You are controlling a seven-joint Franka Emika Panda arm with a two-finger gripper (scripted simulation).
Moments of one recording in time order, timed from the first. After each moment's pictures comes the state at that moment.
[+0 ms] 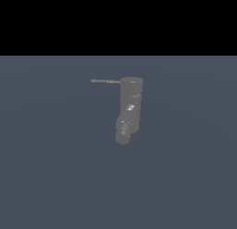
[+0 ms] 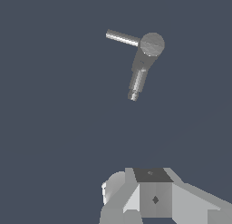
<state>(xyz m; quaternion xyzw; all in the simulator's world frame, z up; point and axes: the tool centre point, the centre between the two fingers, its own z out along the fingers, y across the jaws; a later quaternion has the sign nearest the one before) -0.246 0.027 0.499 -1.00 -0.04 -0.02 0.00</state>
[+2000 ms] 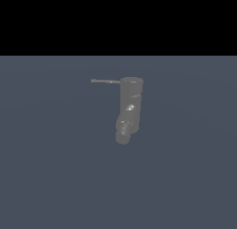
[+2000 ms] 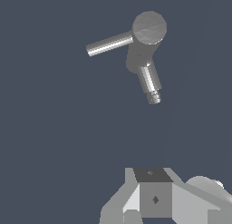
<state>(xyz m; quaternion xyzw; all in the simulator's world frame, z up) -0.157 0.115 0.401 -0.96 0.26 -0.01 0.00</state>
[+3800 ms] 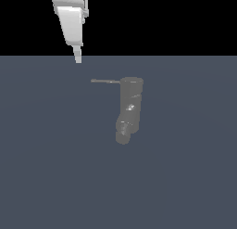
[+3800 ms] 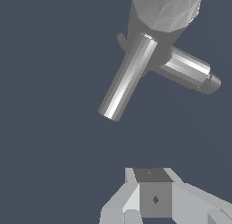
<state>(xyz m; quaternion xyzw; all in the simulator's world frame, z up) 0.006 0.126 0.275 -0.79 0.61 0.00 0.00</state>
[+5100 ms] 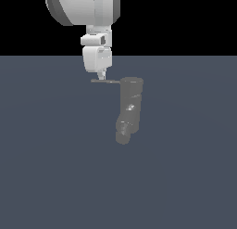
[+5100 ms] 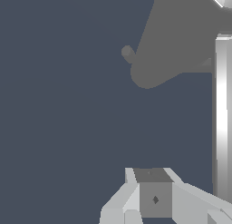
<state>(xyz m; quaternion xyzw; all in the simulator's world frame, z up) 0.089 0.067 0.201 -0.62 0.78 0.00 0.00</state>
